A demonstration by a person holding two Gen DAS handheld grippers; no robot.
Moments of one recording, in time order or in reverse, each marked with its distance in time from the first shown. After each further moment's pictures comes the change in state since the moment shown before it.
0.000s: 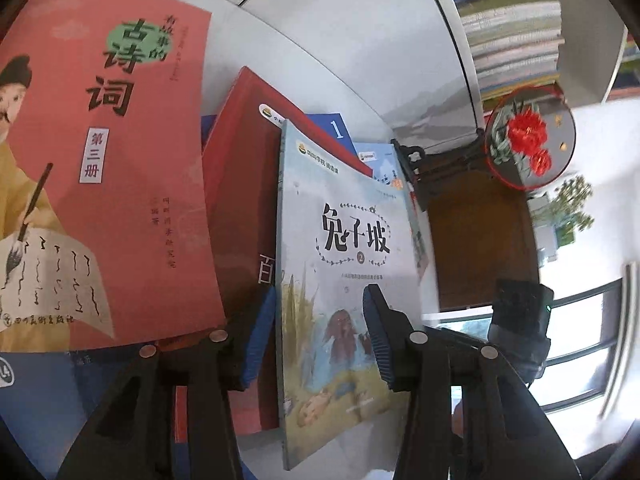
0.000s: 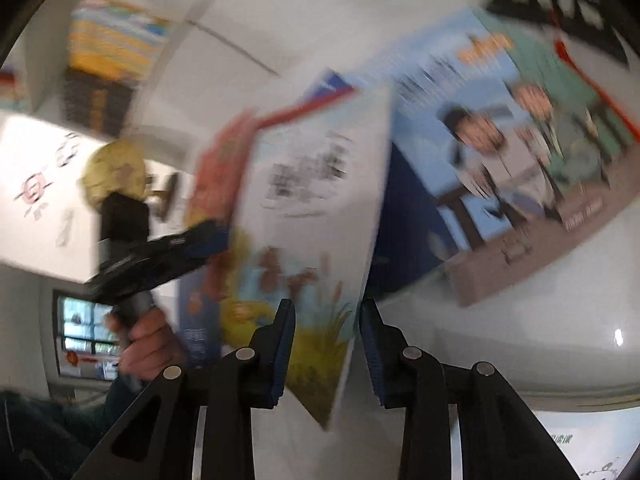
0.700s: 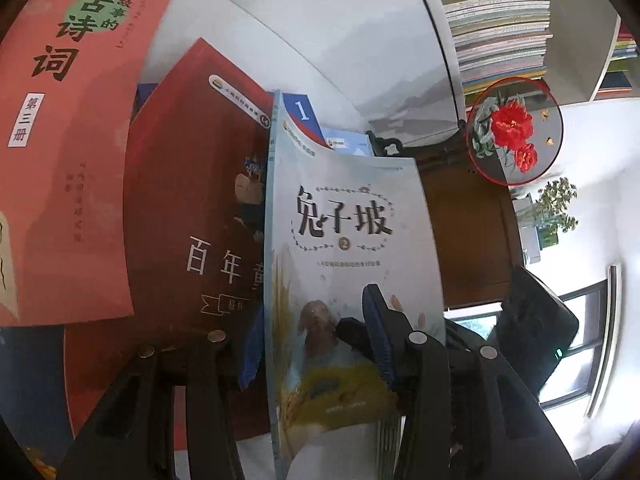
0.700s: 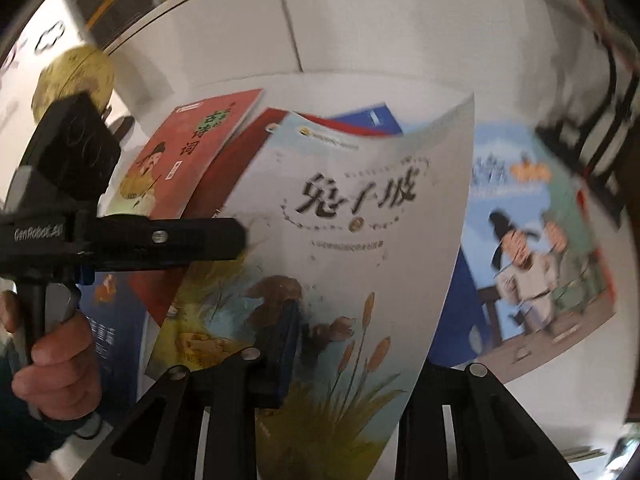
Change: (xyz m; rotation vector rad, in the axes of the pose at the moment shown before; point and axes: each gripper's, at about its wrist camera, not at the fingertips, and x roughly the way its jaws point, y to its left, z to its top) left arm 0.024 -0.020 -0.011 0.001 -0.022 -0.076; right arm 0.054 0.071 0.000 -0.375 -0.054 -0.524
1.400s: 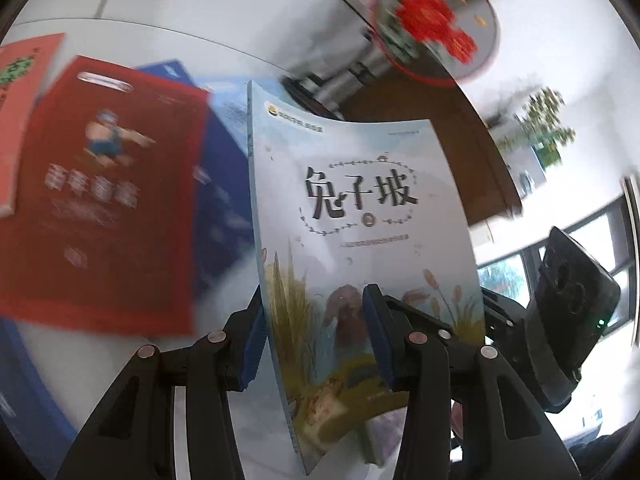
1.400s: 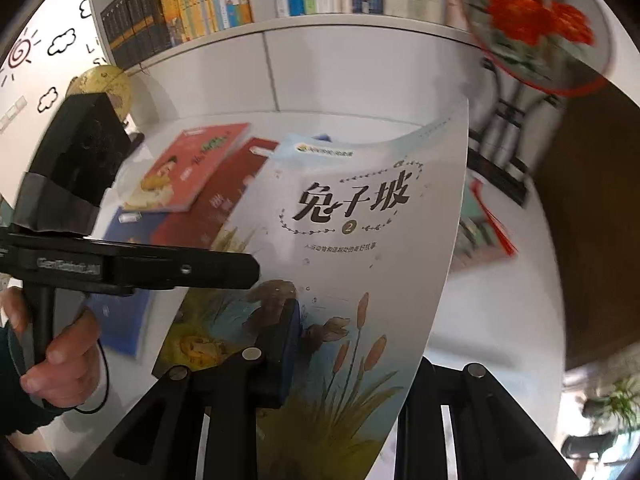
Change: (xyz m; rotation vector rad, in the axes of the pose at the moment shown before) left arm 0.033 -0.117 -0.085 0.259 0.069 0.081; right arm -0.123 -0.034 -0.097 0.035 -0.081 -0.080
